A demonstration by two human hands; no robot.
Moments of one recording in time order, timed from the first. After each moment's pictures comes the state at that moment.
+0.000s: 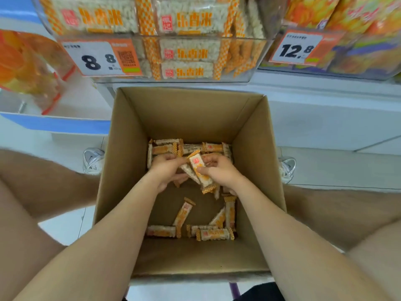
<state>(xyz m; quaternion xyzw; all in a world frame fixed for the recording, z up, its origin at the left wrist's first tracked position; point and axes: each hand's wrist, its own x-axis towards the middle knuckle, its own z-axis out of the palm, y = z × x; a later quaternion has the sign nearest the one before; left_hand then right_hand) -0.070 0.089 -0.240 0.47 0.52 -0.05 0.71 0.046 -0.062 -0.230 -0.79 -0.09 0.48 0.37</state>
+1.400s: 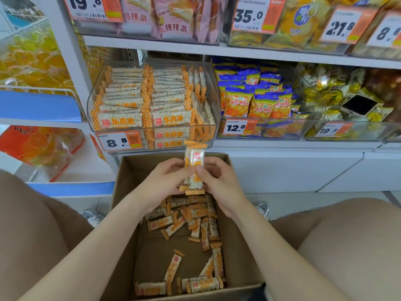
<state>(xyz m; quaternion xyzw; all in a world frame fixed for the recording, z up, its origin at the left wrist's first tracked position) -0.071 0.059 -0.010 0.69 0.24 0.01 0.68 0.032 -0.091 -0.043 -0.67 -0.17 0.27 0.67</state>
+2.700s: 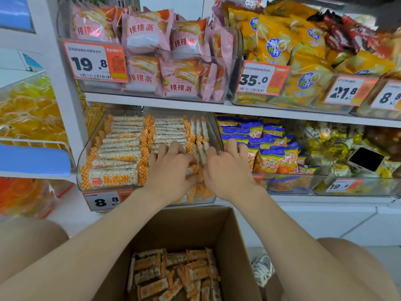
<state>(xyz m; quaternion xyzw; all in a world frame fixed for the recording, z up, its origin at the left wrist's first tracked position) 0.049 0.123 0.058 0.97 0.17 0.16 0.11 0.139 -0.009 0.073 -0.89 -0.41 -0.18 -0.03</state>
